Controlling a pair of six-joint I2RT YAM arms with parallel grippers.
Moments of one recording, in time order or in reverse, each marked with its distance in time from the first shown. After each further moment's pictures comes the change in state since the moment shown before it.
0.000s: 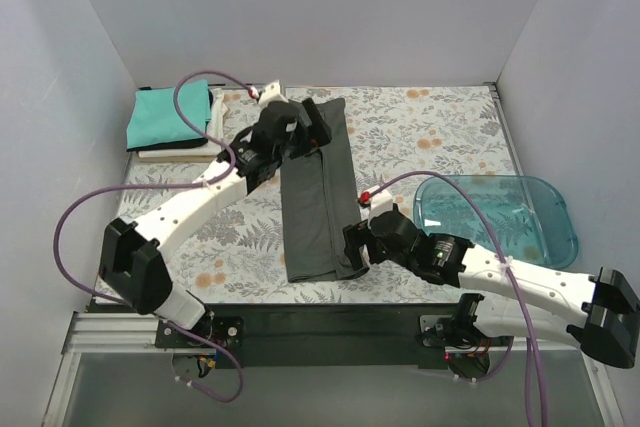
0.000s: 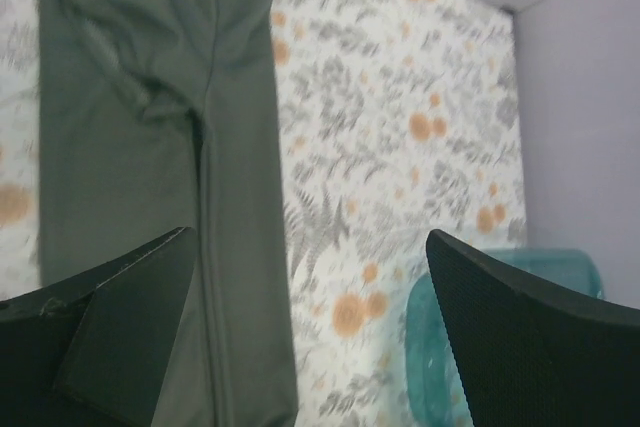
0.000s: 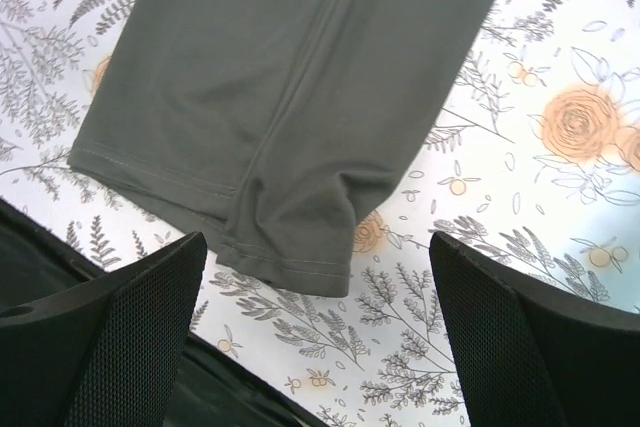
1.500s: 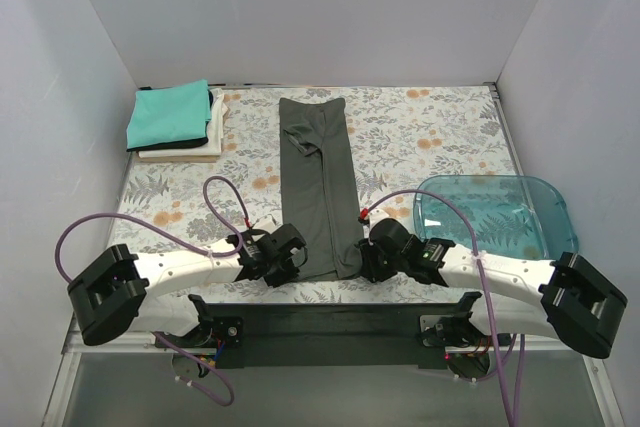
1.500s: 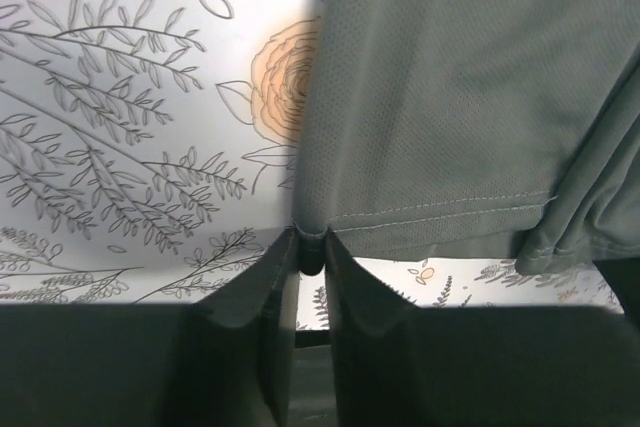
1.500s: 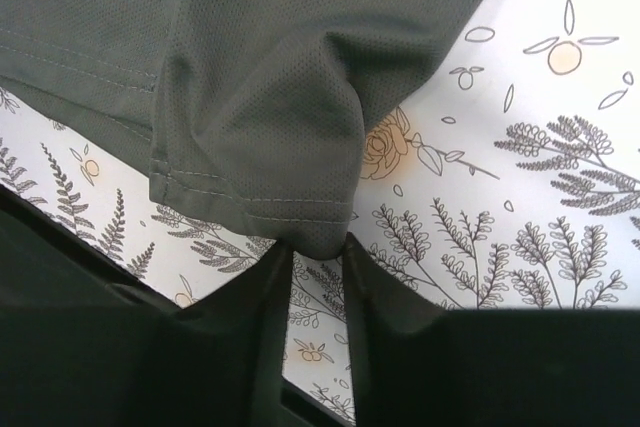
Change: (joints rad) left arm -0.380 -0.309 -0.819 -0.238 0.072 -0.579; right arm -0.103 0.138 -0.179 0.097 -0.263 0.080
